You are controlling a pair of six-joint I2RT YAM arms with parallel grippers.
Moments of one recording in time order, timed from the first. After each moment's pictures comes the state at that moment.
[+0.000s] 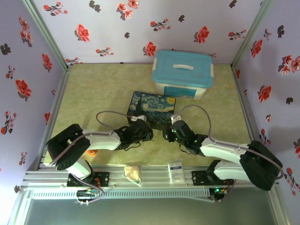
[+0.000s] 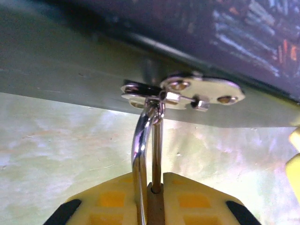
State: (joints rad) left arm -0.99 1.58 0.65 0.12 -0.09 -0.94; right arm 0.85 1.18 0.40 0.08 0.16 0.51
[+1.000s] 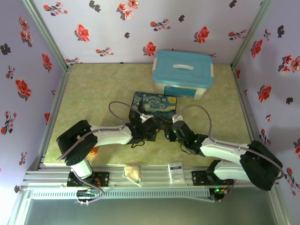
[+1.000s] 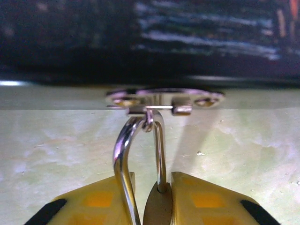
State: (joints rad) left arm -1.07 1.70 0.91 -0.24 -0.24 -0.82; right arm 0.85 1.19 0.40 0.06 0.21 0.51
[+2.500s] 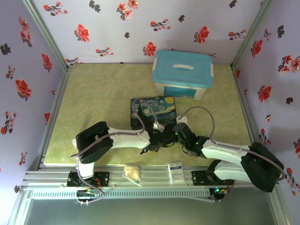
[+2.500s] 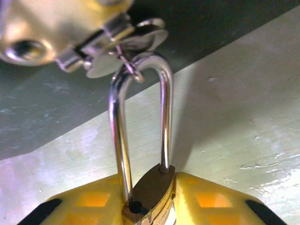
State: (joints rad) left arm -1.26 1.88 1.18 -0.72 -0.51 -0.72; right arm 0.85 1.16 0.35 0.07 0.32 0.57
